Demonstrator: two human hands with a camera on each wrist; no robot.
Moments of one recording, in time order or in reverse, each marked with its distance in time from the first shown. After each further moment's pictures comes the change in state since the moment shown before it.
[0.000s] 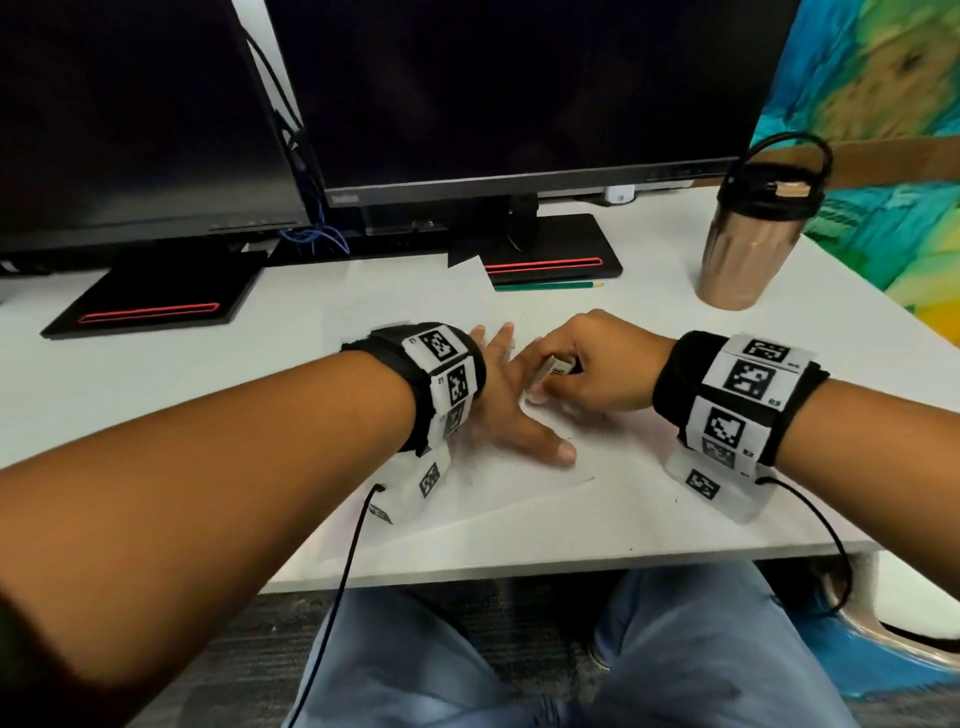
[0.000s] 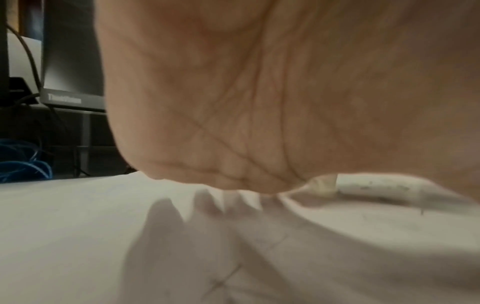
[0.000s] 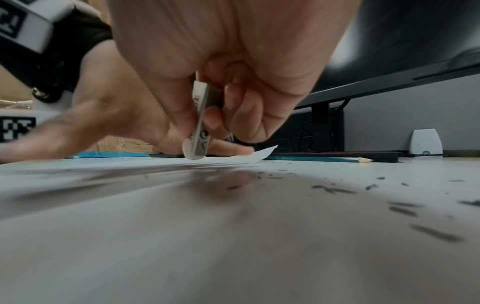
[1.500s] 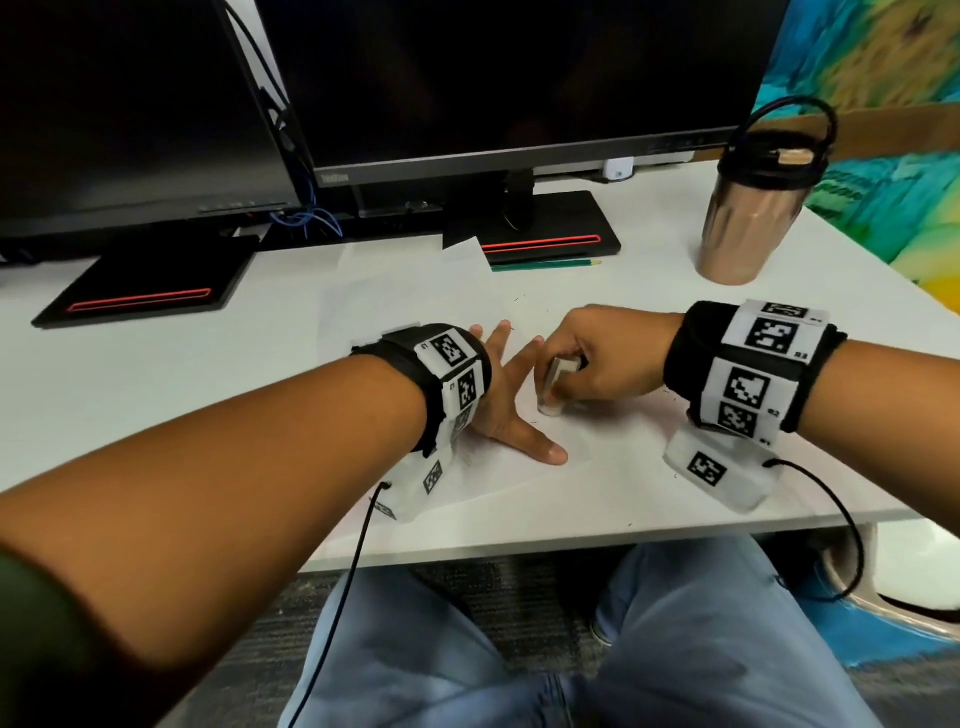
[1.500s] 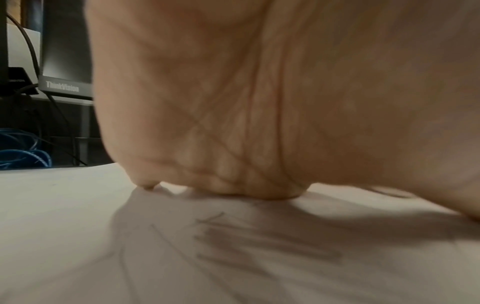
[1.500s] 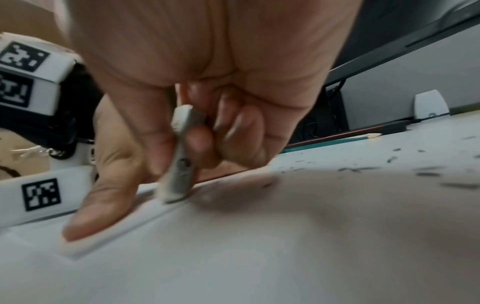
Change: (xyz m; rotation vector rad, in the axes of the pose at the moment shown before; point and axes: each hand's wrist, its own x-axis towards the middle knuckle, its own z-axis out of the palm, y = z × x) left_hand 0.002 0.007 0.012 0.093 -0.012 -0.013; right_hand -0.012 -0.009 -0.005 0.018 -0.227 0.013
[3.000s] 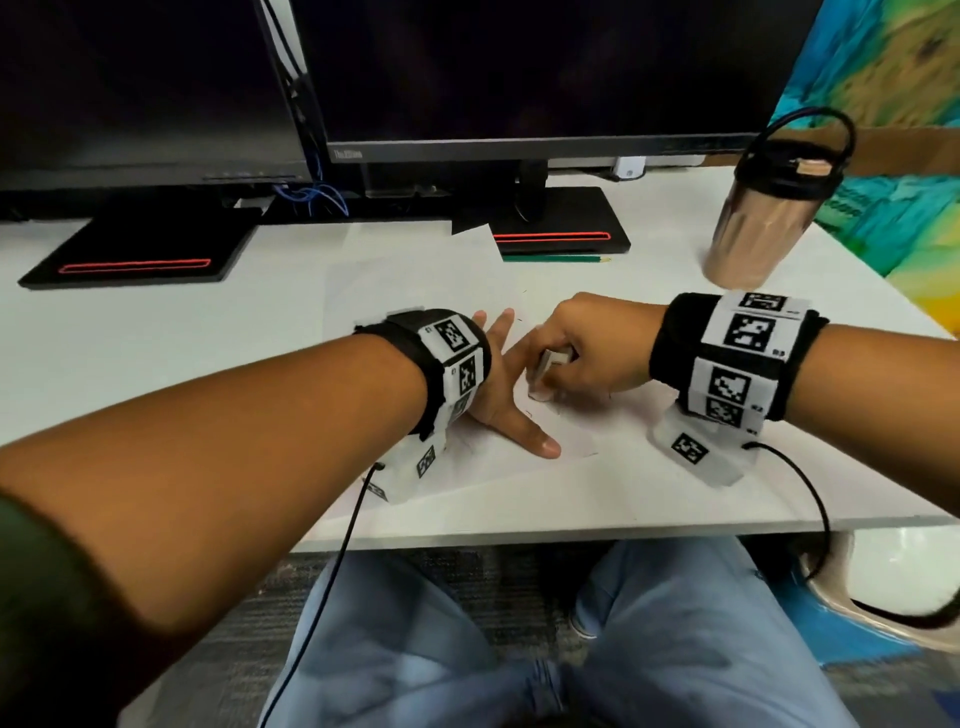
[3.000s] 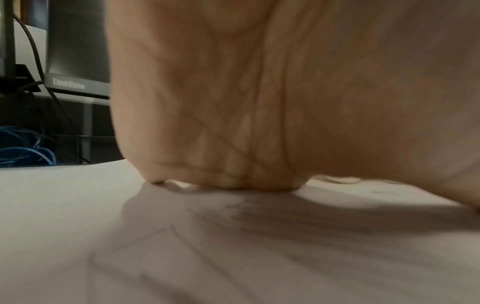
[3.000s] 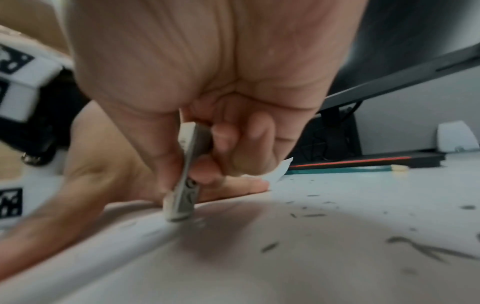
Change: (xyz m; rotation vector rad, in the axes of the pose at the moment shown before) left_hand 0.000 -0.008 0.003 -0.004 0.022 0.035; right_hand 0.016 -0.009 0.000 -0.175 -0.003 -0.013
